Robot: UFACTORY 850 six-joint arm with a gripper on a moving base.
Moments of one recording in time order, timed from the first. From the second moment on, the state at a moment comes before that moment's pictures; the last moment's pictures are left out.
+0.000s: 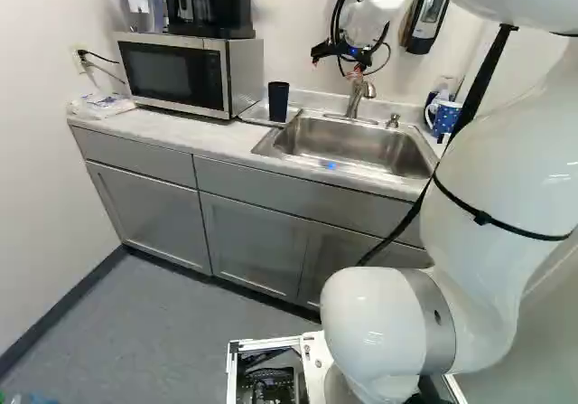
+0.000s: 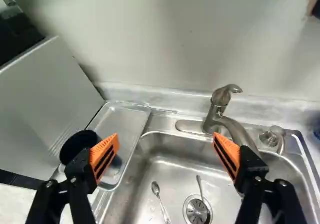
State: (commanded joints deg) arm -7.6 0.0 -69.2 6.5 -9.3 -0.9
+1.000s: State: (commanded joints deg) arm -8.7 6.2 -63.2 6.5 -21.9 -0.9
